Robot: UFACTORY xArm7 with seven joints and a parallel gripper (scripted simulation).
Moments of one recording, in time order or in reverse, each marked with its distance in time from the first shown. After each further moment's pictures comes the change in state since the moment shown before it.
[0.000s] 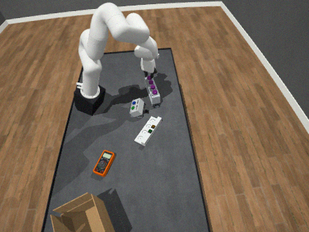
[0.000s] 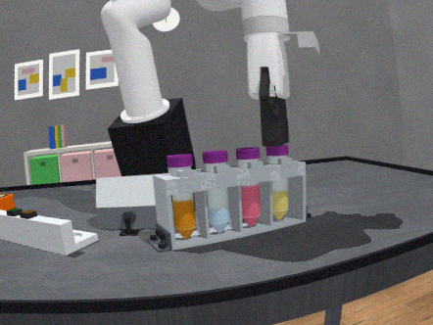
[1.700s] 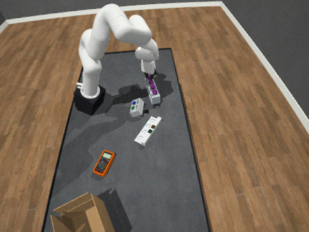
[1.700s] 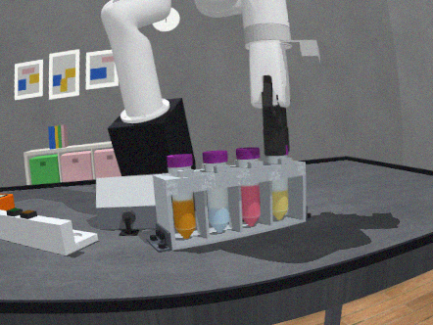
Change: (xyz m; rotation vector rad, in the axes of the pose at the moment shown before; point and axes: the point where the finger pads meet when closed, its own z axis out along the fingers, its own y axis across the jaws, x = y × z) arm 0.001 0.001 0.014 -0.005 0.003 -0.036
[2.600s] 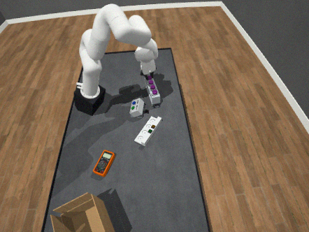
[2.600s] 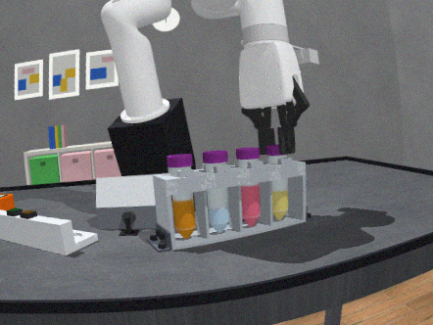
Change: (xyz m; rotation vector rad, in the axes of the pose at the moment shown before) arm 0.000 -0.001 0.000 -0.051 0.002 -1.002
